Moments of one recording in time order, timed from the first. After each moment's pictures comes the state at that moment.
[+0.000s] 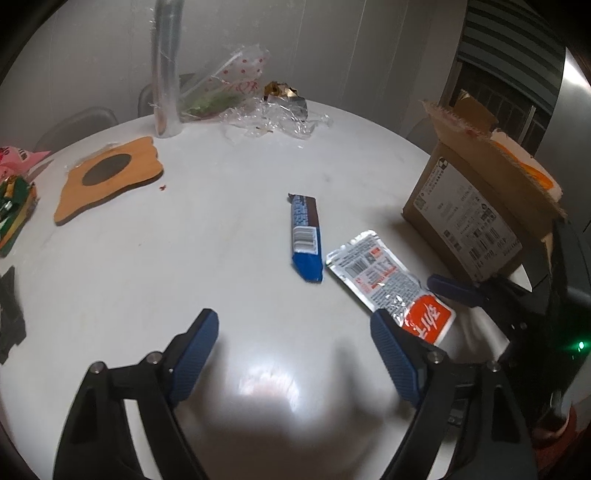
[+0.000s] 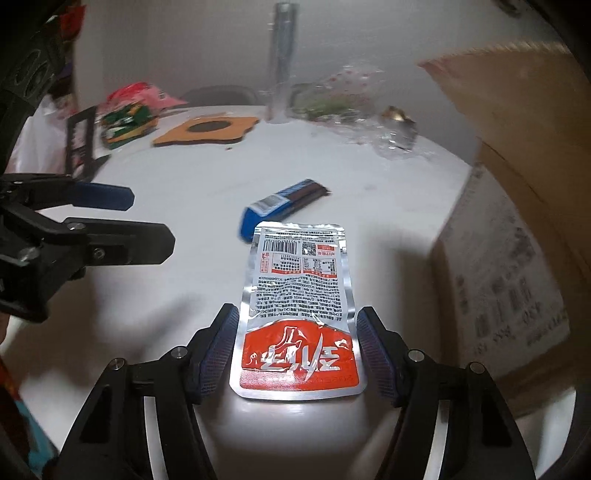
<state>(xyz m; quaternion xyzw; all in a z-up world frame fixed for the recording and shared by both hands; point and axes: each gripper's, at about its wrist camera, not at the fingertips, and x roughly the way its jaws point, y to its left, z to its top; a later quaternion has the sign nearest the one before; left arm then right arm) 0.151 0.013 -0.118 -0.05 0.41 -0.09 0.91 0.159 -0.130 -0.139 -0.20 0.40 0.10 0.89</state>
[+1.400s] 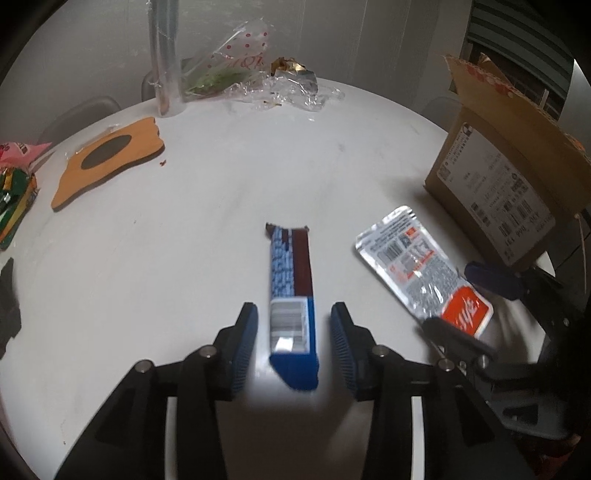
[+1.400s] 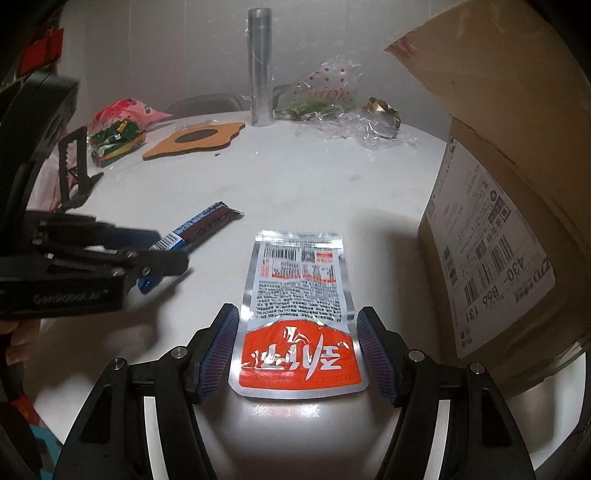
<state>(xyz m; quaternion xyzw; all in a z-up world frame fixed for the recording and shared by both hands) 0.159 0.017 -0.145 -0.03 0.44 -0.06 0.90 0.156 -0.141 -0.136 -0.17 0.40 0.10 0.90</state>
